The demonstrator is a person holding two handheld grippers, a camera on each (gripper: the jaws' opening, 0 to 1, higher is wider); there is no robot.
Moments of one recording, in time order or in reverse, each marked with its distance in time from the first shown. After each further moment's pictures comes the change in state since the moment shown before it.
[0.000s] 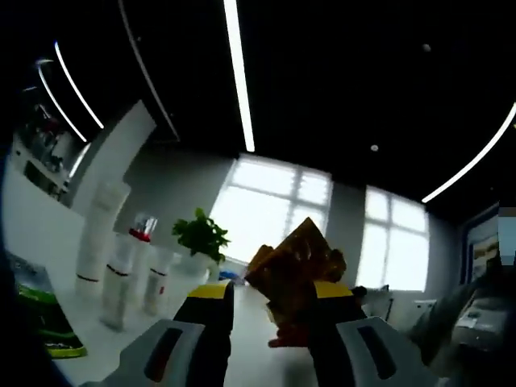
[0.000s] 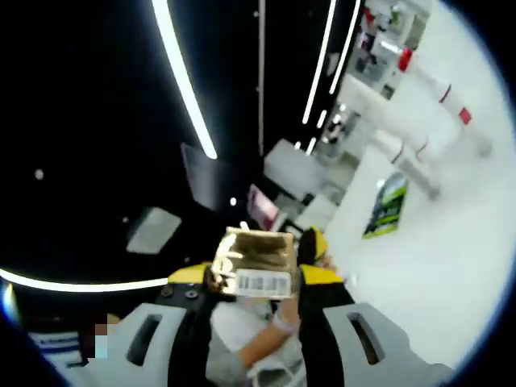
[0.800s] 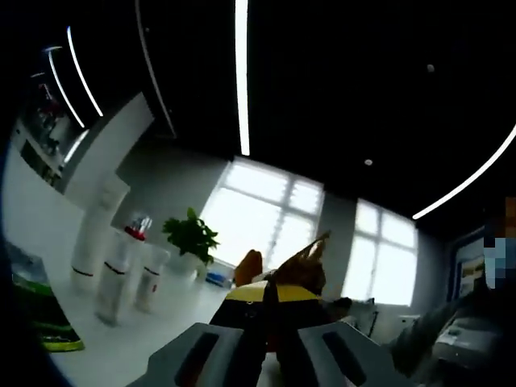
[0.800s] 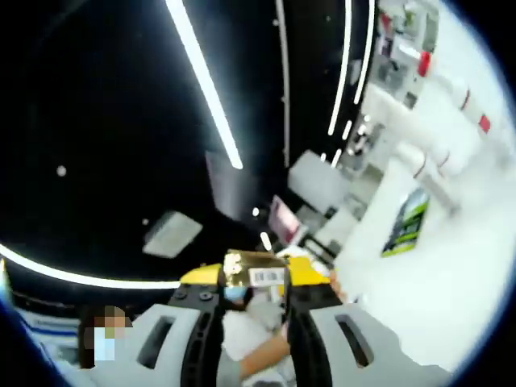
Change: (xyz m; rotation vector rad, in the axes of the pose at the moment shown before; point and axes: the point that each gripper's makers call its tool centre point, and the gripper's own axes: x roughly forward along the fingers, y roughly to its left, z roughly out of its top) left arm -0.014 0.005 0.016 -0.087 -0.035 0.013; right arm -0.013 -0.010 0.042 -0.188 -0.082 0.018
